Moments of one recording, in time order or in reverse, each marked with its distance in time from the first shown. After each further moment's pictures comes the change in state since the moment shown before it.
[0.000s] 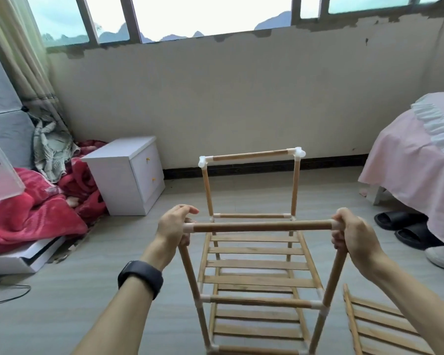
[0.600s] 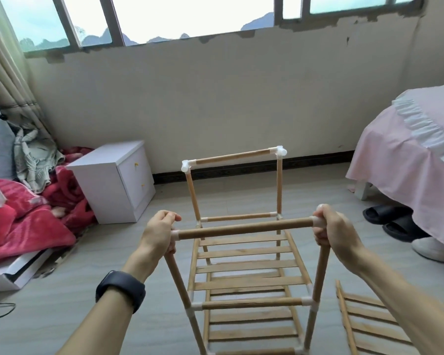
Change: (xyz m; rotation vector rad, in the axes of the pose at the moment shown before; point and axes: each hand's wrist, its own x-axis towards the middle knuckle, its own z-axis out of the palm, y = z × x) left_hand 0.002 -0.001 0.000 0.179 0.020 0.044; right_hand 0.007 0.003 0.003 -0.001 -0.101 -0.028
